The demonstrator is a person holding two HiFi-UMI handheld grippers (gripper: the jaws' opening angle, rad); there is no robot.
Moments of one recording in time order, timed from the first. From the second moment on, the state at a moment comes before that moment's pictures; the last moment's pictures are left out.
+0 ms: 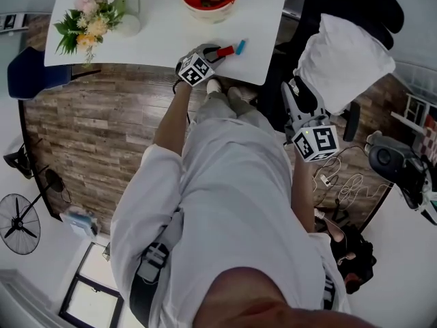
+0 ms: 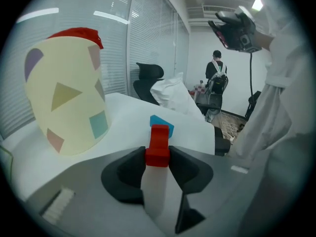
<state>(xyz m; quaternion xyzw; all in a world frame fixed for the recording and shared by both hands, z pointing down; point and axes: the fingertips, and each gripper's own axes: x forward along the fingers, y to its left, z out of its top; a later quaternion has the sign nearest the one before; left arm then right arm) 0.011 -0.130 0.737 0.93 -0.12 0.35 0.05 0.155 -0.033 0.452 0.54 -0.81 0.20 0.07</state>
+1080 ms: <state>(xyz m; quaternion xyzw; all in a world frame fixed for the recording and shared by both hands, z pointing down) -0.022 -0.309 0.515 0.92 -0.37 0.15 0.02 0.115 -0.065 0.441 0.48 -0.85 0.19 0.05</state>
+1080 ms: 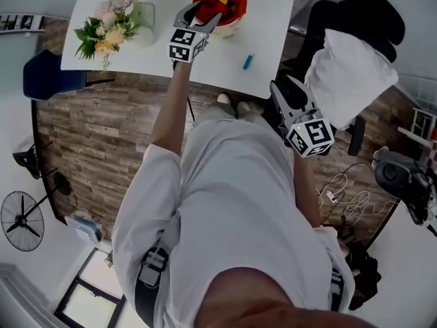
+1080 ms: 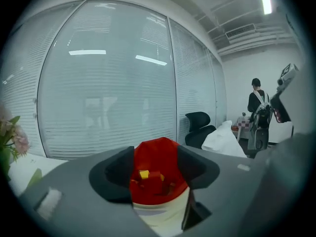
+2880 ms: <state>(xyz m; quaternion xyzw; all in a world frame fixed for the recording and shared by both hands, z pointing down) -0.142 -0.080 0.352 0.88 -0.47 0.04 -0.07 0.065 -0.165 0.742 0.48 -0.72 0.36 0.34</state>
